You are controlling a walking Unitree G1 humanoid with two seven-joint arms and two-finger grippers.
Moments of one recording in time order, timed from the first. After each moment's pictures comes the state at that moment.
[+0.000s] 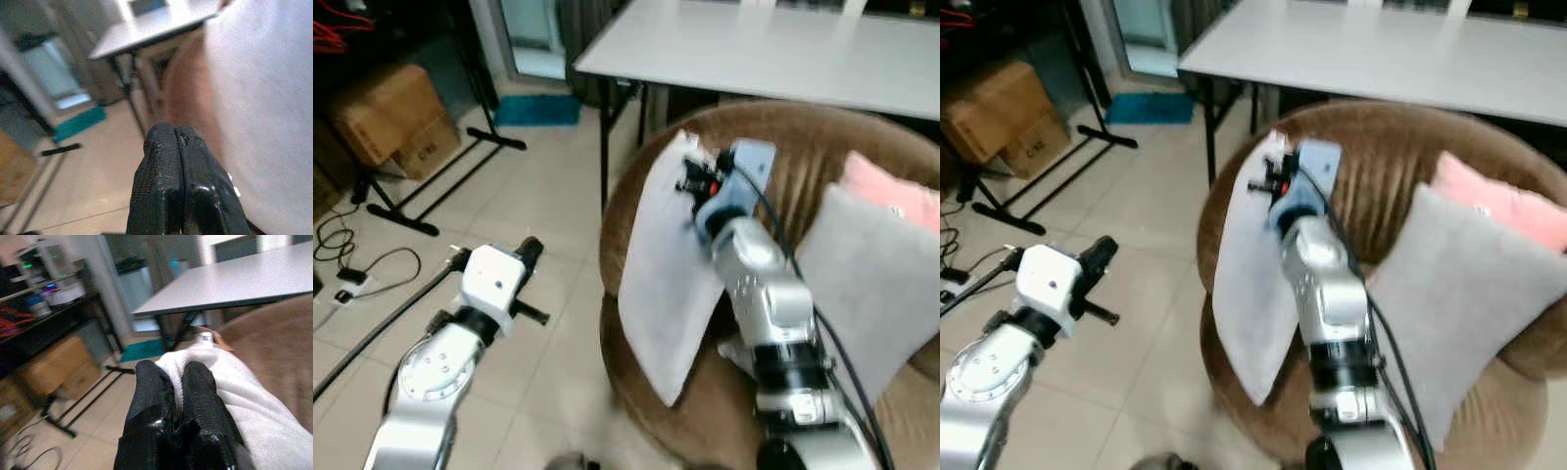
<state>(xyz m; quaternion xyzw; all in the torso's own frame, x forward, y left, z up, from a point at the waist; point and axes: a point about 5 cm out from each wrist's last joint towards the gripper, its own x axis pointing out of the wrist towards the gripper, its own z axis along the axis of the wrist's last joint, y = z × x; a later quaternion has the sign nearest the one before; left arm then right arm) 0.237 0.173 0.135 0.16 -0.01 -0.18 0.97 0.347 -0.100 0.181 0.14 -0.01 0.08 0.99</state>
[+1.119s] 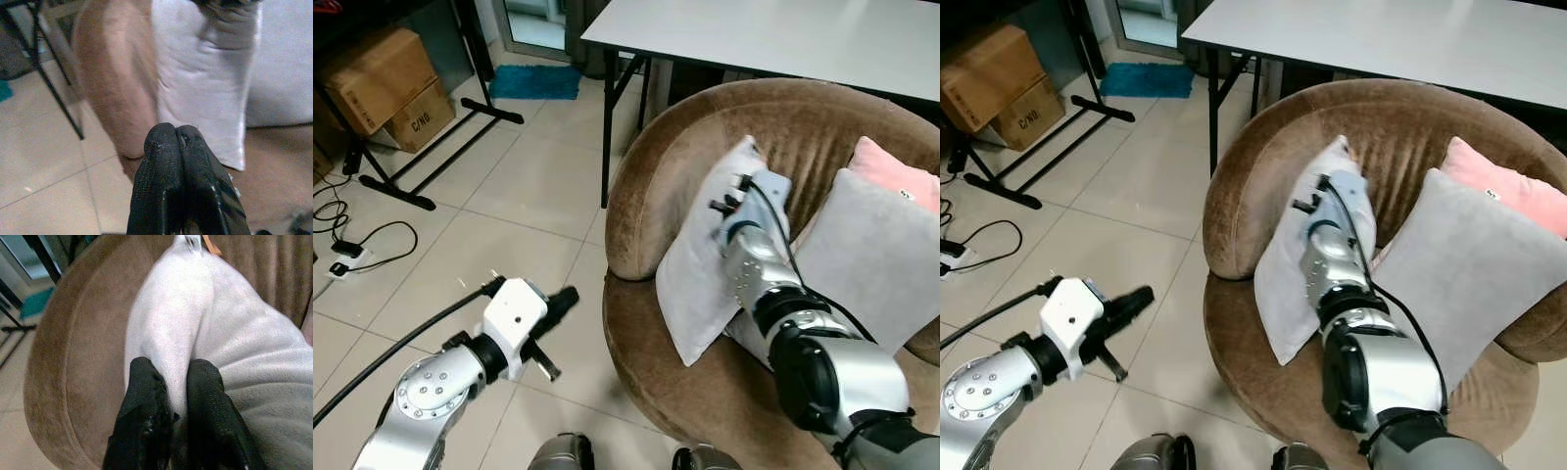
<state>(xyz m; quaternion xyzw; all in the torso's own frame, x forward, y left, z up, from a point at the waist) 0.212 0.165 0.119 0.16 0.08 -0.34 0.92 0.385 -0.145 0.113 0.15 0.12 -0.10 0.98</state>
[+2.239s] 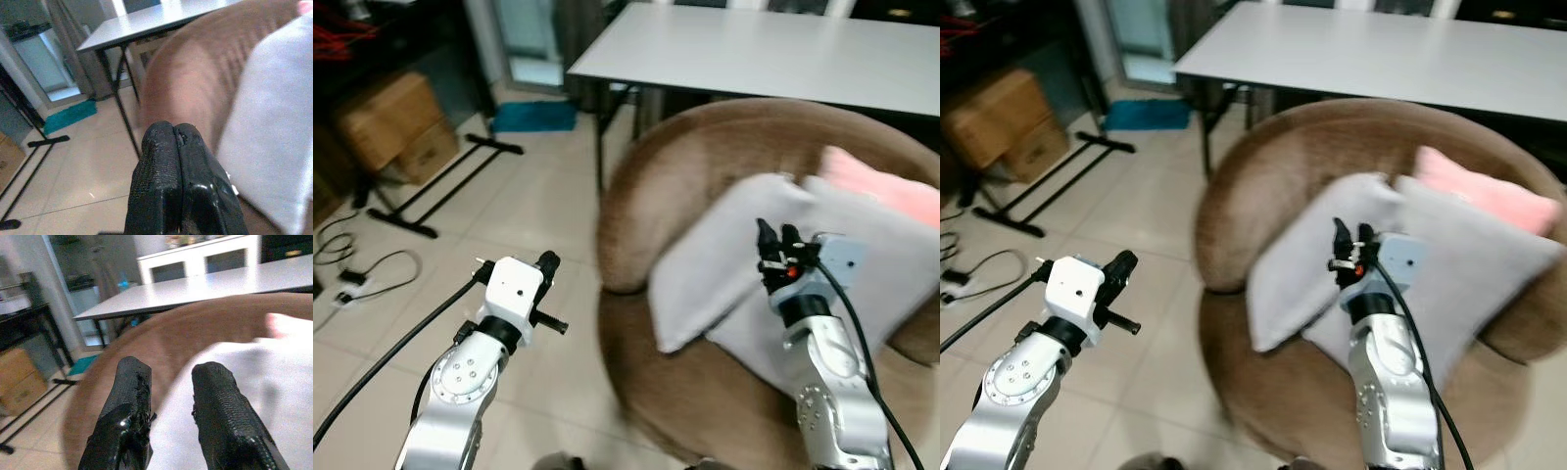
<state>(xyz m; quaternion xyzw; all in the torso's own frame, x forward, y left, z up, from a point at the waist) 0.241 0.161 0.110 0.13 0.01 -0.16 0.98 0.260 -0.172 0.127 0.10 -0.03 -0.02 0.99</state>
